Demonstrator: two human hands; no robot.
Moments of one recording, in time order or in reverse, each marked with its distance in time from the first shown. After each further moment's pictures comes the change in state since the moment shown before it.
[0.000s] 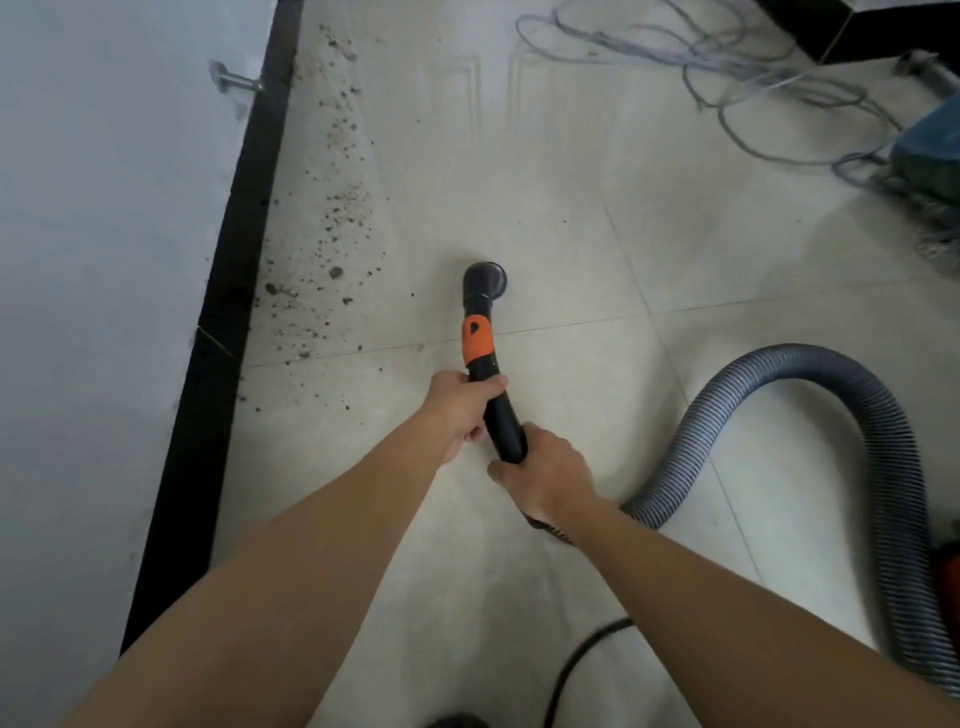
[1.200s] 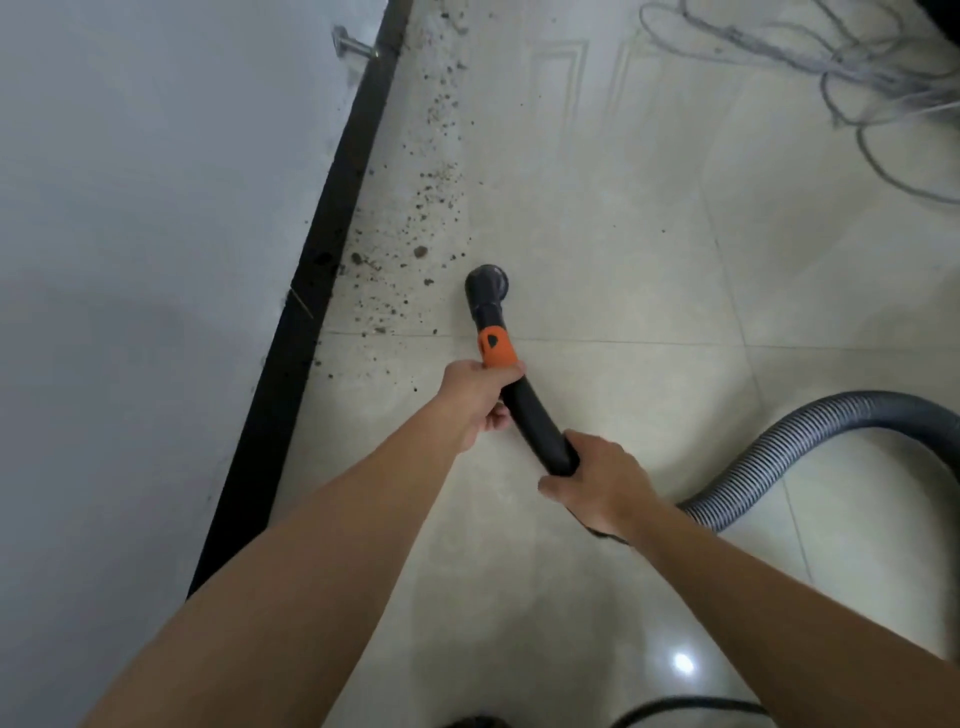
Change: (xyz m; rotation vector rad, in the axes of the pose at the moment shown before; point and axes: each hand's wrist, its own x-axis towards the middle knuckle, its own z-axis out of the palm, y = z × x) left_hand 0.014 -0.003 -0.057 -0.228 0.107 -0.078; right_hand 0.016 -0.016 -0.007 -0.179 -0.139 -0.179
